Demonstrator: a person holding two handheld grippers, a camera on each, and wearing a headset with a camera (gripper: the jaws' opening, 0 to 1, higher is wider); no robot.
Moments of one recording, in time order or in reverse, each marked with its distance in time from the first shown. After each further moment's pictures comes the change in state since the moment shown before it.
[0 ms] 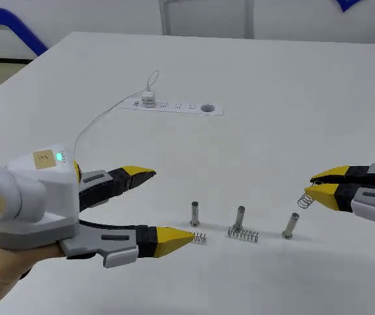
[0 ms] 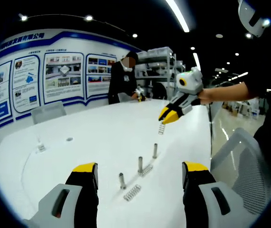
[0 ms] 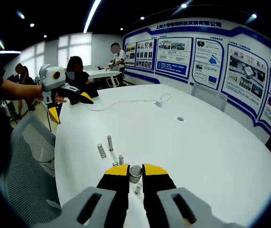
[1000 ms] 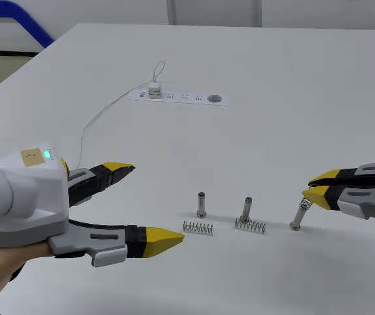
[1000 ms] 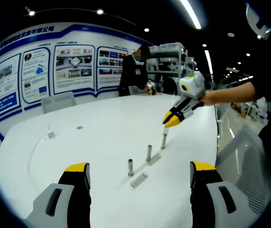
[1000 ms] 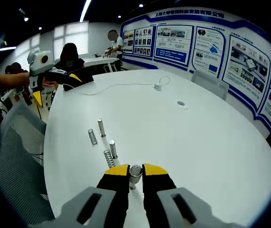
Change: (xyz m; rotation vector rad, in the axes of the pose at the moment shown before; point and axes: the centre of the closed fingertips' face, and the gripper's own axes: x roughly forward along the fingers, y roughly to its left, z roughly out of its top) left arm -0.017 0.015 -0.020 -0.056 0.052 0.088; right arm 0.034 -0.007 -0.033 0.002 0.117 -0.004
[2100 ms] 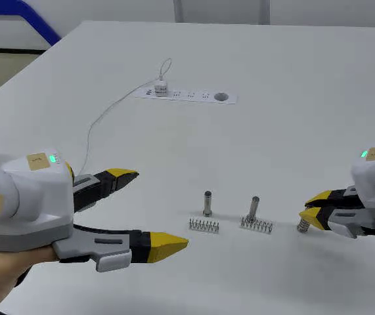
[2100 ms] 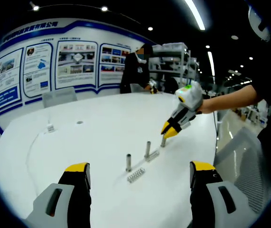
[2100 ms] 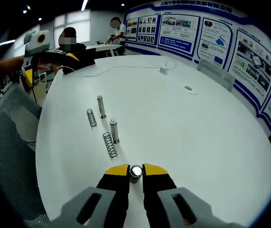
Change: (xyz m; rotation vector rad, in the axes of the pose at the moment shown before) left arm -0.004 0.000 -0.010 -0.040 0.016 0.002; right arm 0.031 0.011 -0.038 -0.030 0.116 0.015
